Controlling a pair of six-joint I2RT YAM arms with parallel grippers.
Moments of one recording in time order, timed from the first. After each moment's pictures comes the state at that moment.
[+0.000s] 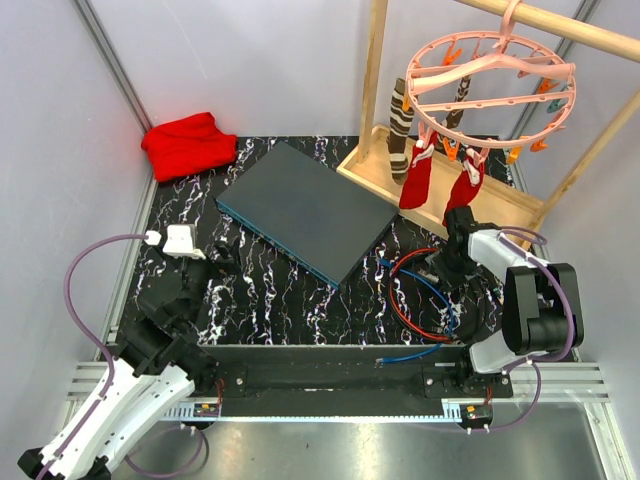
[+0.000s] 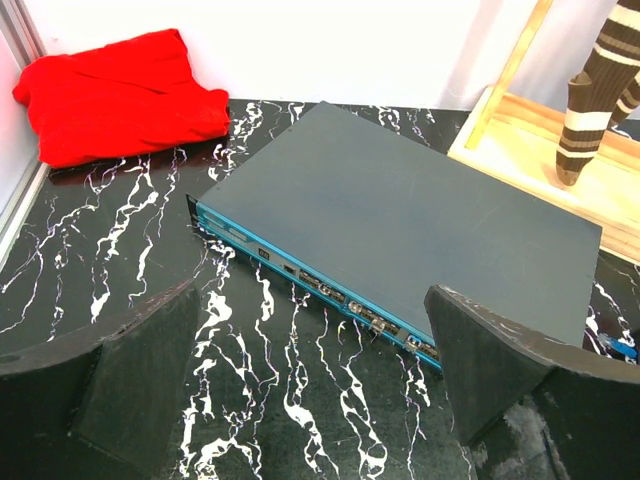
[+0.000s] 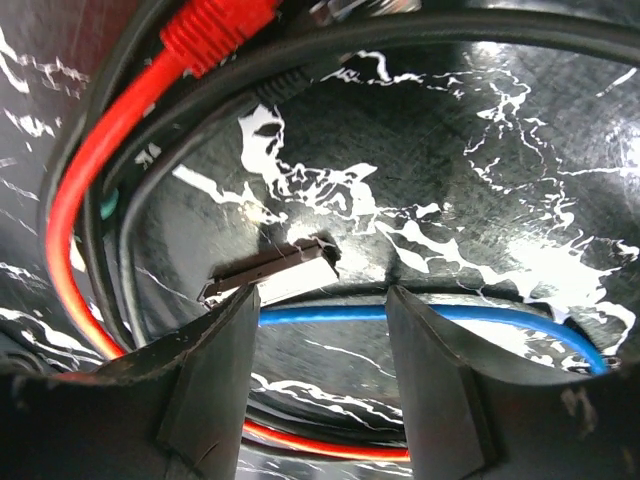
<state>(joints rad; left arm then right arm) -0.59 0.35 0.56 -0.24 -0.48 -0.14 0.08 1.52 0.83 -0.69 0.09 1.10</state>
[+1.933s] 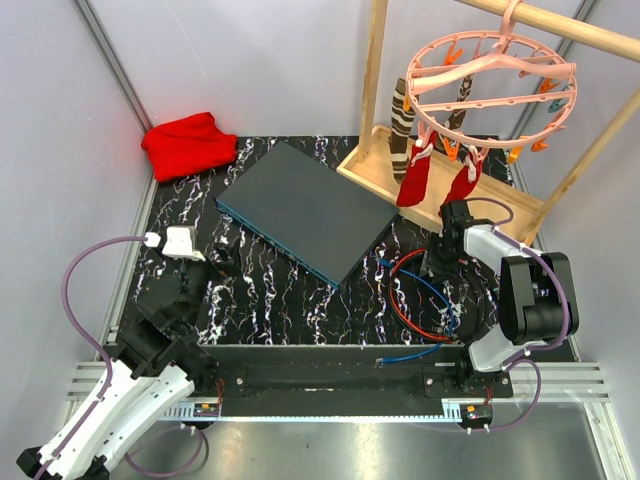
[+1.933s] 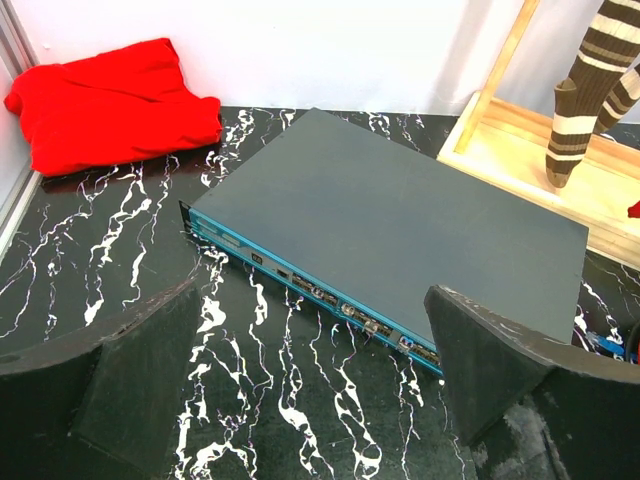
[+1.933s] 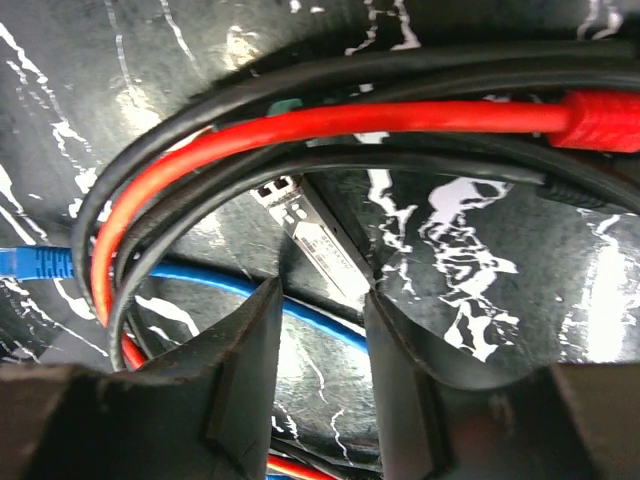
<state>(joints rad) -0.62 0.34 0.56 -0.24 -0.48 -0.13 0.10 1.58 0.87 -0.58 -0.09 0.42</state>
